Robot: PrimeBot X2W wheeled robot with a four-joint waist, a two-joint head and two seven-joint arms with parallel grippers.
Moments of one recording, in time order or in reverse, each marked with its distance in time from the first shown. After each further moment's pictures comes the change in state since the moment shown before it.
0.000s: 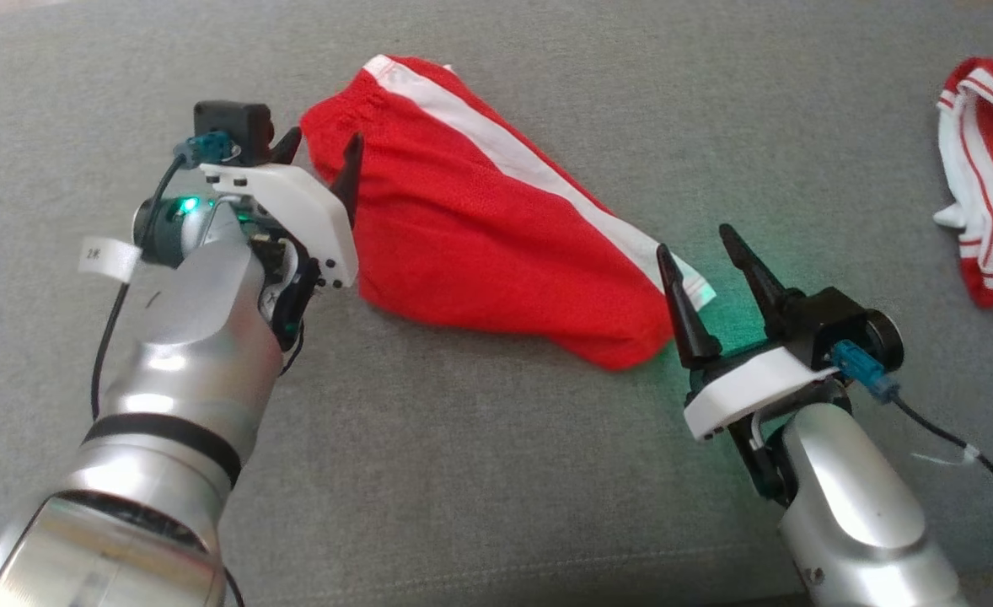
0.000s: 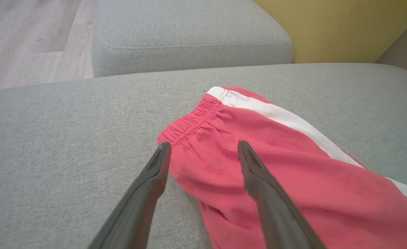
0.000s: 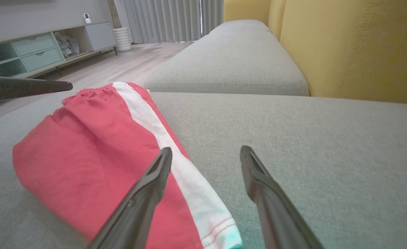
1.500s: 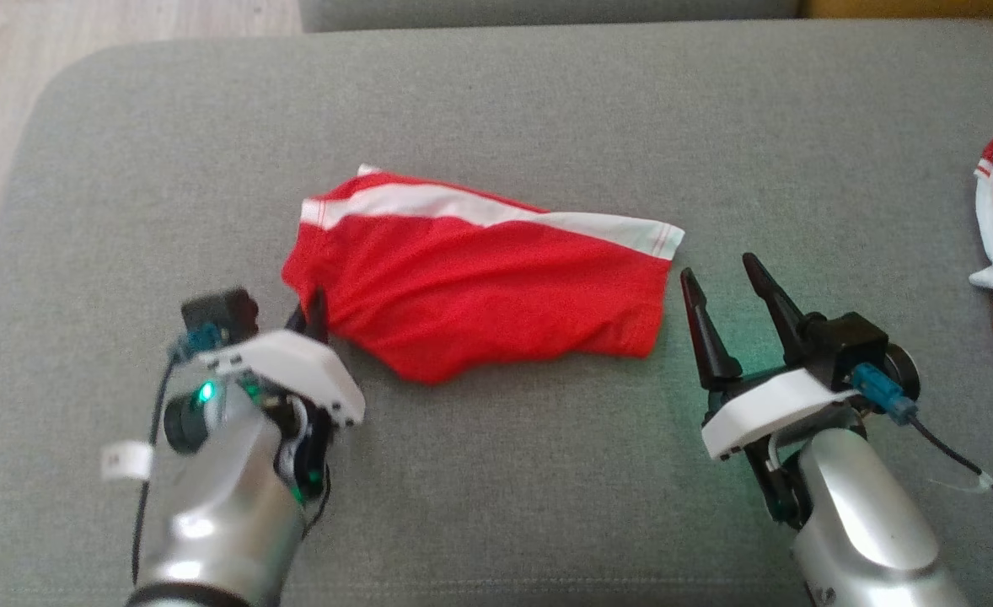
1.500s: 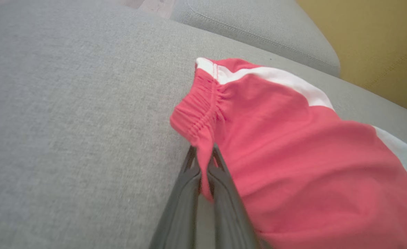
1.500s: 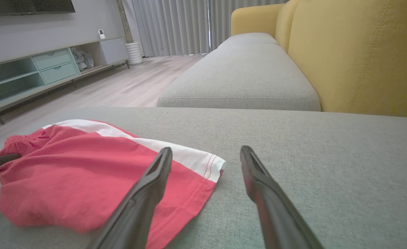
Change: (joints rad) left arm 0.360 -0.013 0.154 -0.180 -0.094 0.108 -0.080; right arm 0.051 0.002 -0.049 0.015 0.017 0.000 0.000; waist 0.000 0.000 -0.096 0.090
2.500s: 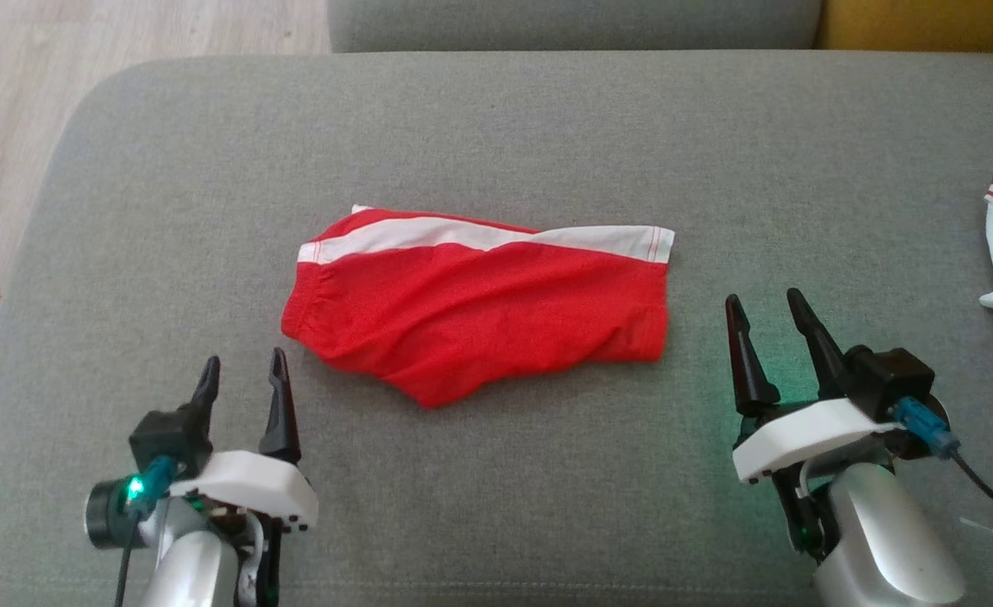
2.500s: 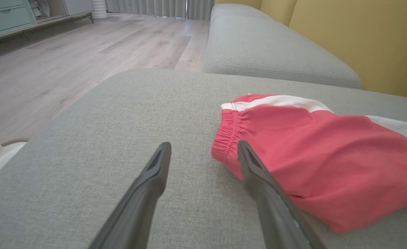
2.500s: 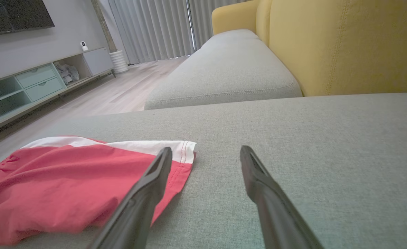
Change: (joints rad) left arm 0.483 0.013 0.283 -0.622 0.439 0.080 0.000; right arm 0.079 0.002 -0.085 -0.016 0.061 0.000 0.000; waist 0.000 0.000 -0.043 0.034
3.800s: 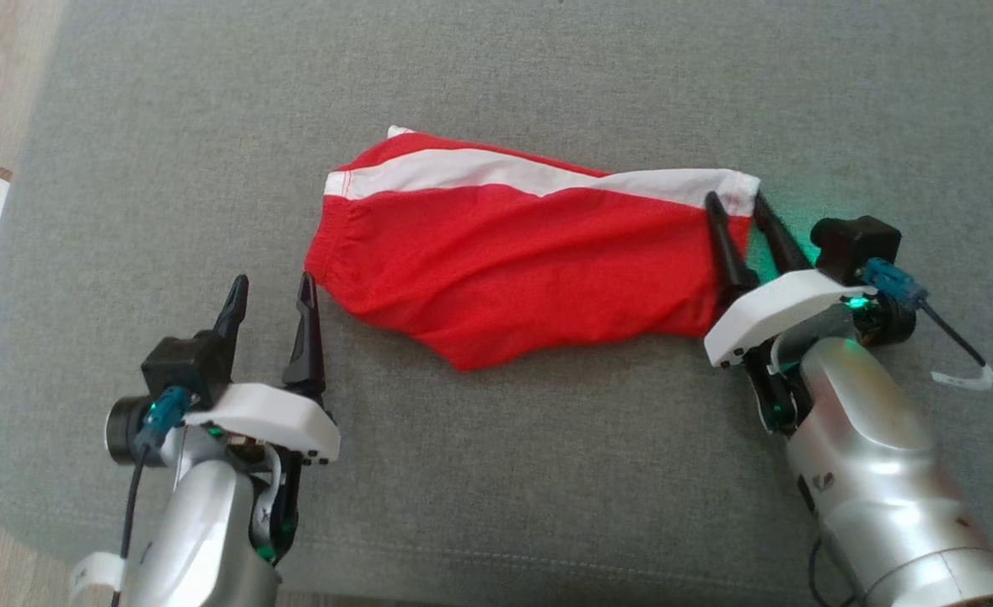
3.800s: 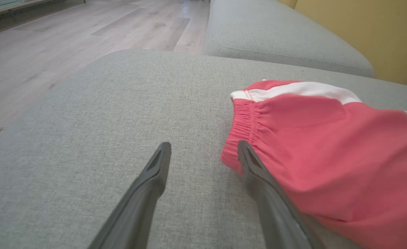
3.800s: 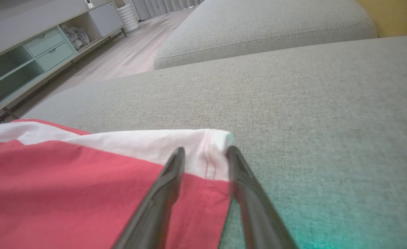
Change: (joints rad) left arm -0.135 -0.011 -0.035 0.007 -0.012 -0.058 0.000; right arm -0.378 -0.003 0.111 0.383 0.123 0.000 0.000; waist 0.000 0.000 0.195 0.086
